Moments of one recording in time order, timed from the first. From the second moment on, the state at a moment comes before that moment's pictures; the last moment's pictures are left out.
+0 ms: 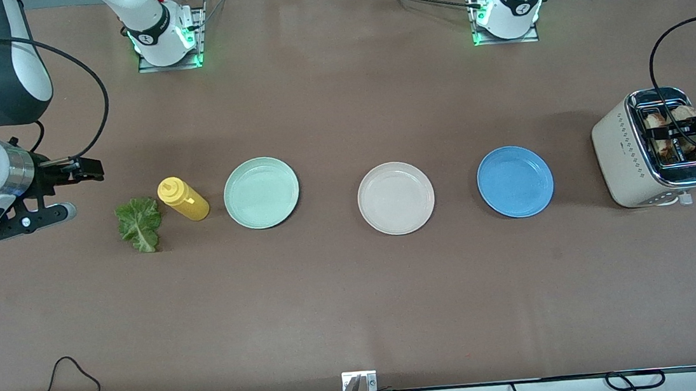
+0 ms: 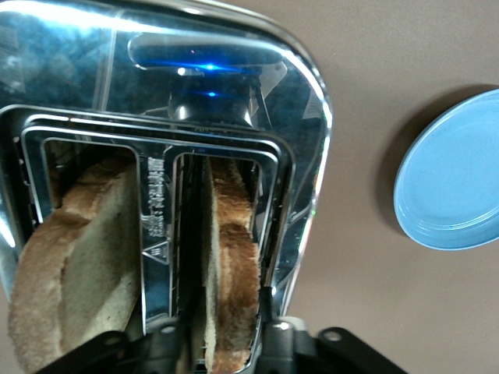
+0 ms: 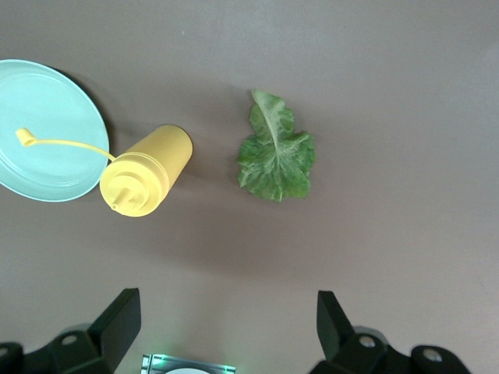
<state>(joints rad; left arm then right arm) 0.37 0.34 0.01 -1.76 -0.02 1.71 0.19 -0.01 0.25 0.09 -1.55 -0.09 1.54 -0.15</state>
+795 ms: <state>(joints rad) 0.36 0.23 -0.13 -1.47 -0.02 1.28 0.25 -0.01 0.25 0.09 -1.55 -0.09 1.54 -0.15</state>
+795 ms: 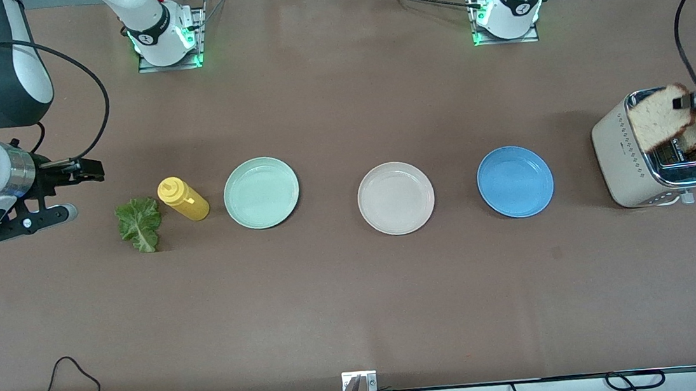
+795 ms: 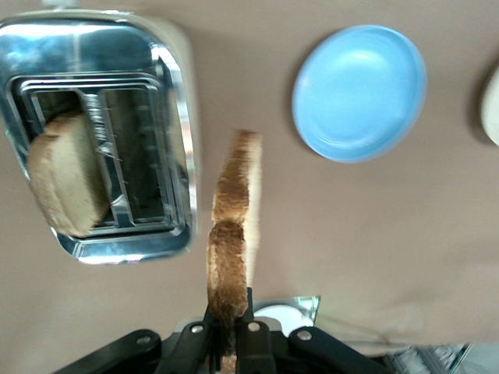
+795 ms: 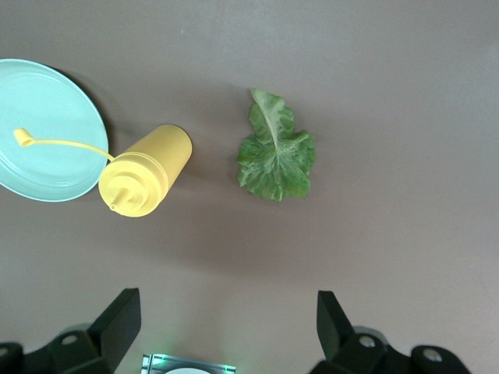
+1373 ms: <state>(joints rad) 0.22 0.30 -0.31 -1.55 -0.34 1.46 0.11 -0.01 0.25 0.09 -1.55 -0.09 1.54 -0.15</state>
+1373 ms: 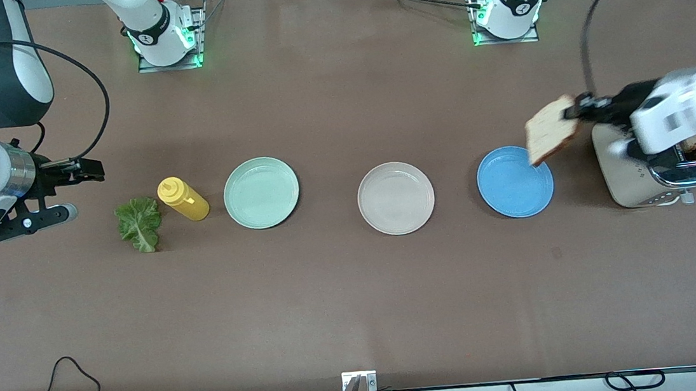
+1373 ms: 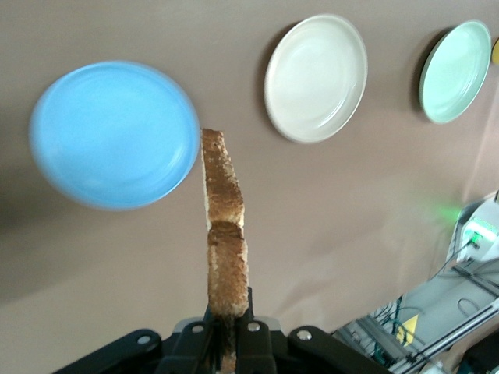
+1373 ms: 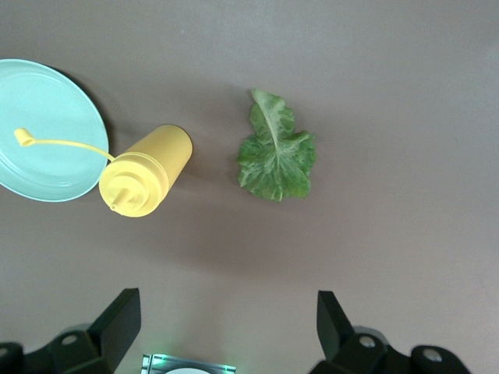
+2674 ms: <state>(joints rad) -0.11 0.59 -0.32 -1.73 -0.72 2.15 -0.11 -0.02 0.26 0.09 -1.55 -0.09 1.50 -0.15</state>
